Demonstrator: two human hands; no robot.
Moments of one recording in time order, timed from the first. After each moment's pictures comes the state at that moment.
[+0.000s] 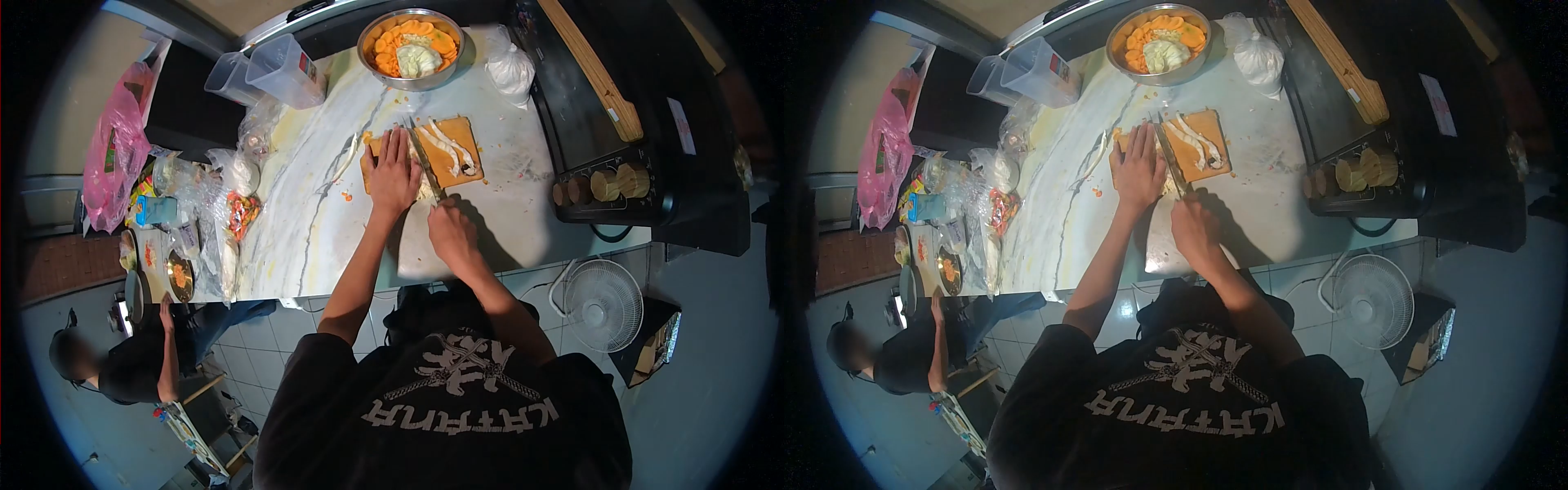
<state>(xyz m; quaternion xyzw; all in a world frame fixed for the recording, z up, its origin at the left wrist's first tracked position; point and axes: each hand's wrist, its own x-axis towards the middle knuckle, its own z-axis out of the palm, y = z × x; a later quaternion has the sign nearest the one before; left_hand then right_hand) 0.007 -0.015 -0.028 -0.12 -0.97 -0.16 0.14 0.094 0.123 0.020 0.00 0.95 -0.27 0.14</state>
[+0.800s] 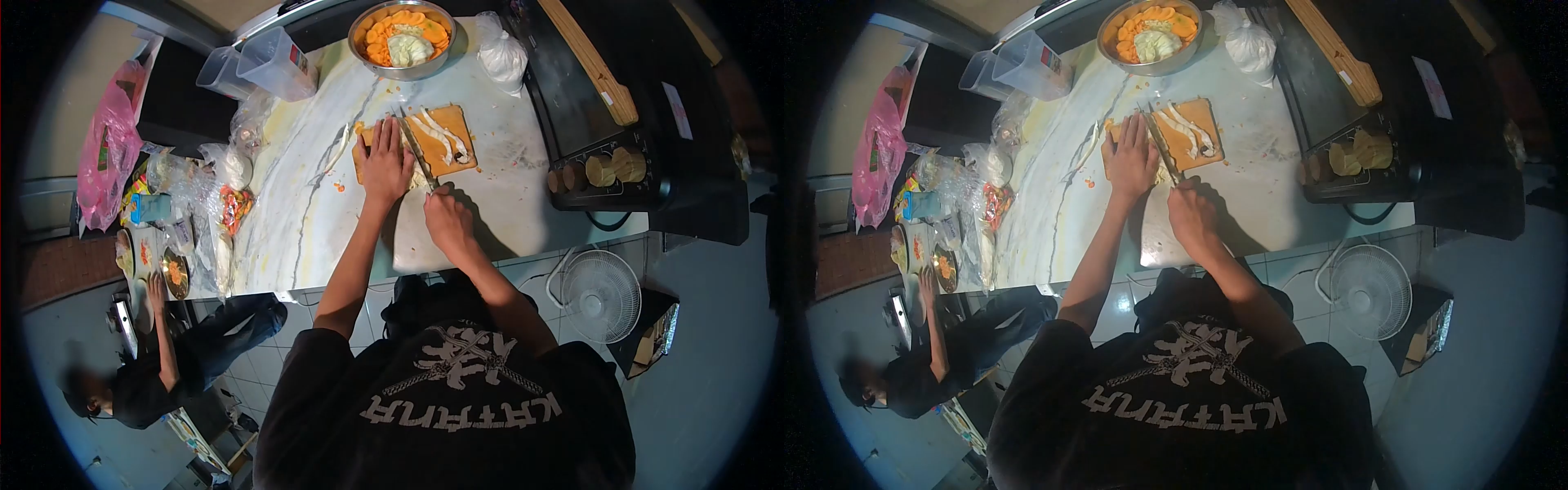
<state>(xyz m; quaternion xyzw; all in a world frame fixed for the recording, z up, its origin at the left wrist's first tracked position) 0.006 -0.016 -0.033 -0.12 -0.97 -0.16 0.15 0.095 0.129 0.004 0.00 0.97 -0.24 0.10</state>
